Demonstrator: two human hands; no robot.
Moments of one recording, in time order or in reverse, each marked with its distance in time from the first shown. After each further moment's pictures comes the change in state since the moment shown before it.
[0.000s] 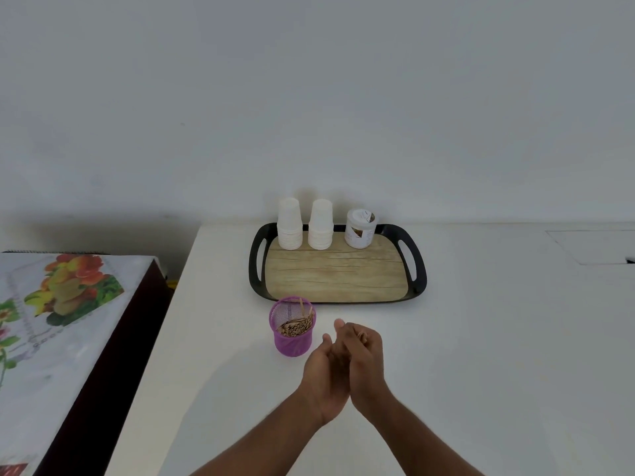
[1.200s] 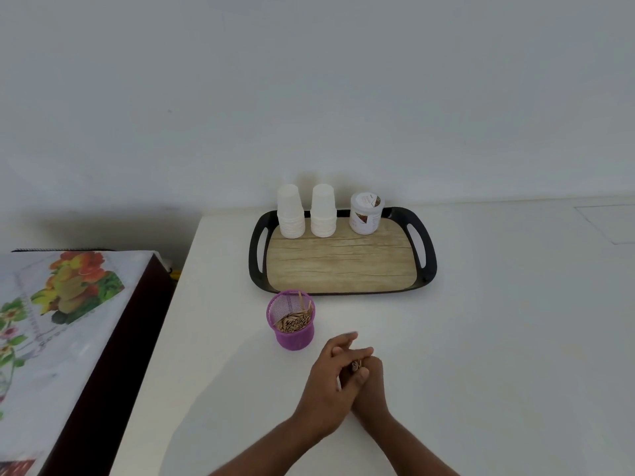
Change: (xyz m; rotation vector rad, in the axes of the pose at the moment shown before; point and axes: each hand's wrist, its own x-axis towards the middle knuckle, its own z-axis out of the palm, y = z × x) left_hand -0.007 -0.020 -0.029 1.369 -0.008 0.707; right_hand -0.008 0.095 -0.032 -0.639 -0.318 0.181
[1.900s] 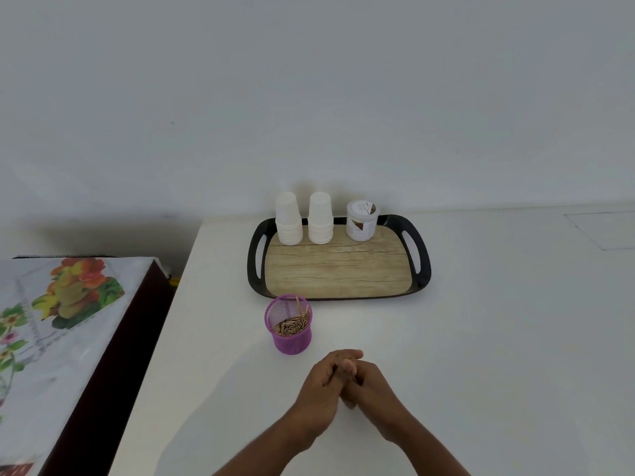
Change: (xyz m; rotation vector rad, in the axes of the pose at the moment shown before) left_hand -0.005 0.013 -0.008 -0.313 -0.045 -0.262; right_hand -0.022 -0.026 -0.055 0.449 -0.215 -0.024
